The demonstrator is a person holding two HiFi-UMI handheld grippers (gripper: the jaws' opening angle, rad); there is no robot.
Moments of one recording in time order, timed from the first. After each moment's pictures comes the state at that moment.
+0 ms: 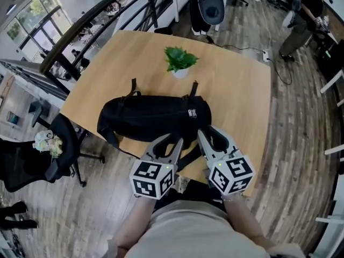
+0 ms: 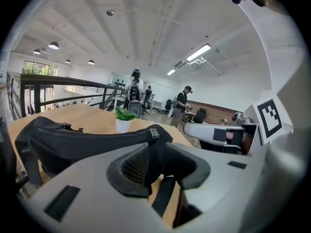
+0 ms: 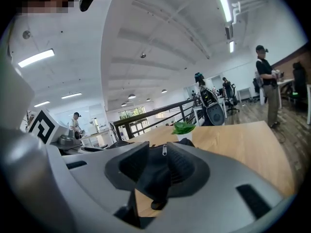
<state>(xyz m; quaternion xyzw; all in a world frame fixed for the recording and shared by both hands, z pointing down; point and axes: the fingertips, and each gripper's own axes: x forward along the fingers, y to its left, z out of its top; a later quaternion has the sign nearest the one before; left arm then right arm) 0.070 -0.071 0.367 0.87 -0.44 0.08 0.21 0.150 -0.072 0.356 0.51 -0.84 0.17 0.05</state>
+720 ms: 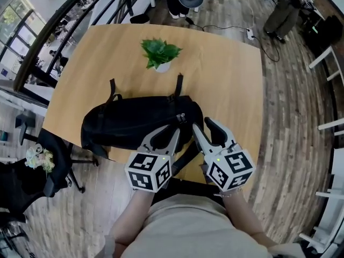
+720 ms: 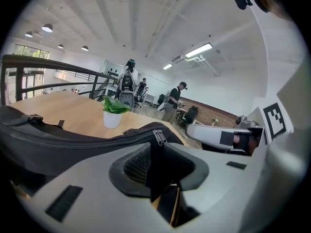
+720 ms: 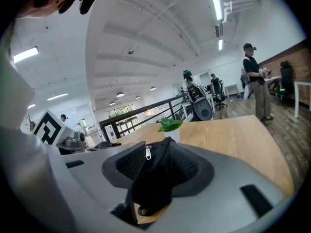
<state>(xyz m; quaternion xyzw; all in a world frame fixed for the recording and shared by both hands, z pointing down) 0.103 -0.133 0.395 0.89 -0.38 0.09 0.26 0.176 -0.117 0.378 0.56 -0.80 0.21 0.05</state>
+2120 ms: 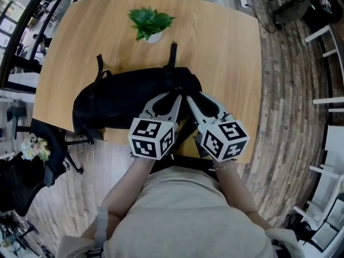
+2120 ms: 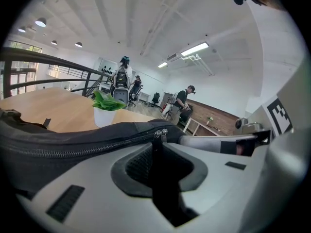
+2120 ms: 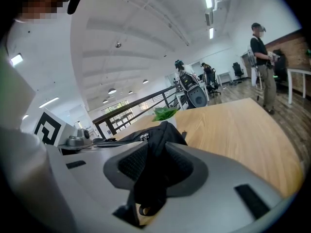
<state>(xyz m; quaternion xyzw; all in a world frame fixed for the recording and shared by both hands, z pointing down) 0.128 -0.162 0.417 0.90 -0.34 0.09 0.26 0.169 -0.134 0.419 0.57 -0.77 0.28 0.06</state>
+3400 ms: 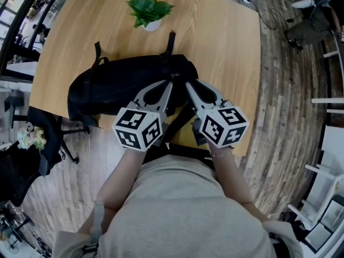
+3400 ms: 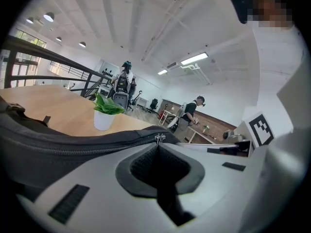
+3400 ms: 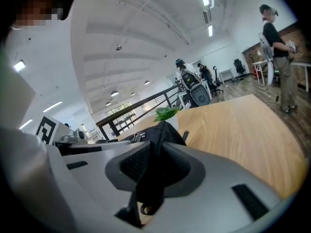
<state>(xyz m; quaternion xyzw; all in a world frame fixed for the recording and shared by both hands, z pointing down) 0.115 -0.155 0.401 0.90 -0.33 0.04 0.27 0.174 -0.133 0.423 0.55 -0.78 0.30 0.05</state>
